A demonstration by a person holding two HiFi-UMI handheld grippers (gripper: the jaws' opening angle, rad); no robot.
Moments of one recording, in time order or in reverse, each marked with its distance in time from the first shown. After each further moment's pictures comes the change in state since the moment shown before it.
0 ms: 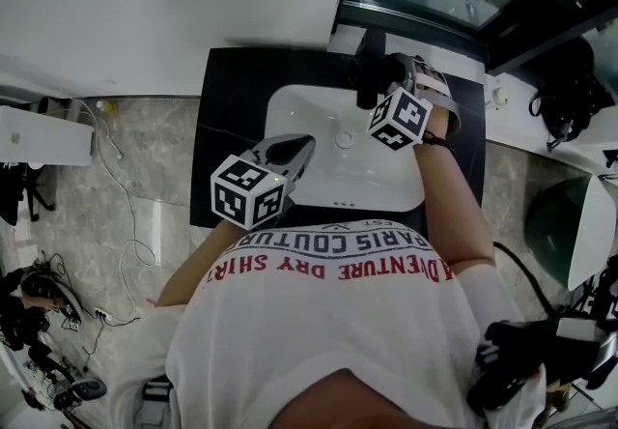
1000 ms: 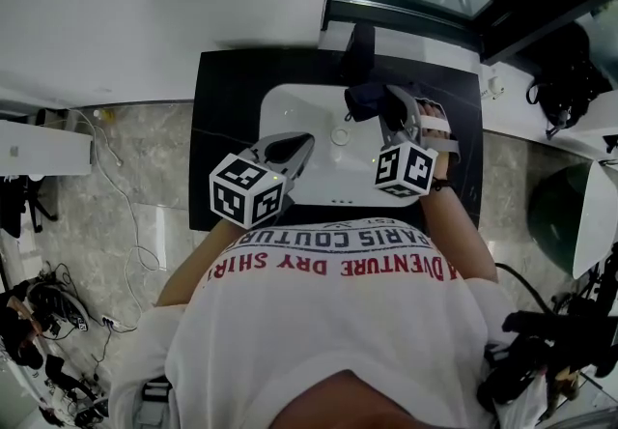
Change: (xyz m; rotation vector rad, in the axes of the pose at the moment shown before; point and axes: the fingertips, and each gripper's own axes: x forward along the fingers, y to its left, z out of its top) left arm 0.010 -0.006 0.003 0.015 0.025 -0.027; right arm -0.071 0.039 -0.002 0.039 -0.173 -0.038
